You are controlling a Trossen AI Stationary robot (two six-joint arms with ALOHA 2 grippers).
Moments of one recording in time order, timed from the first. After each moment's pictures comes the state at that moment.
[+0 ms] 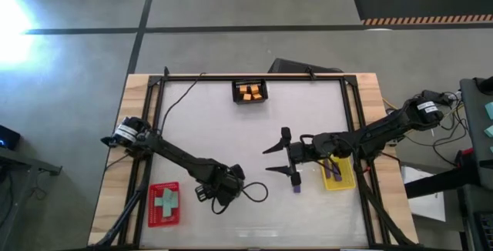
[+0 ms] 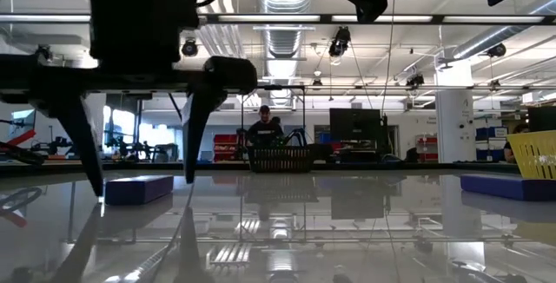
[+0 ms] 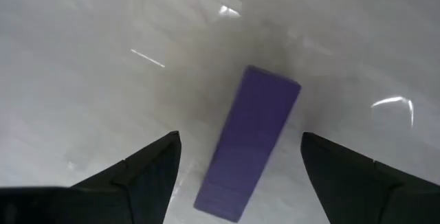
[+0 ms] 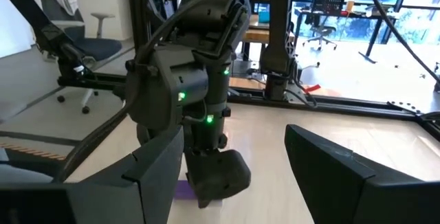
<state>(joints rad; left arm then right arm) -0.40 1.88 1.24 -0.70 -0.02 0.70 0.26 1.36 0.63 0.64 0.08 -0.04</state>
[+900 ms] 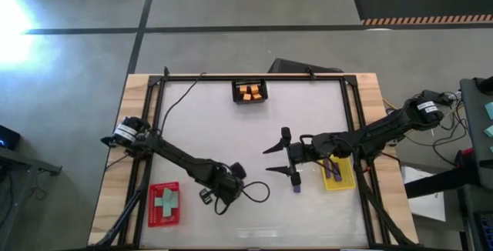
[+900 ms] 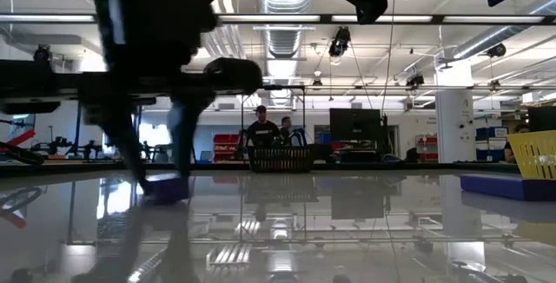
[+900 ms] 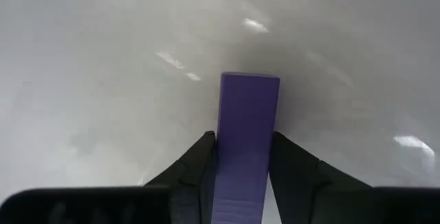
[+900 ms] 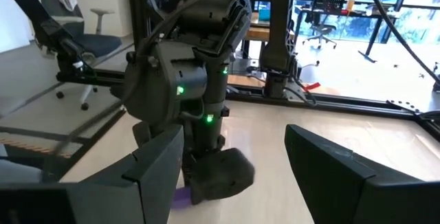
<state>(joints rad) -0.39 1.87 1.20 -0.58 -0.07 0.57 0.26 1.36 0.63 0.63 0.08 -0.05</state>
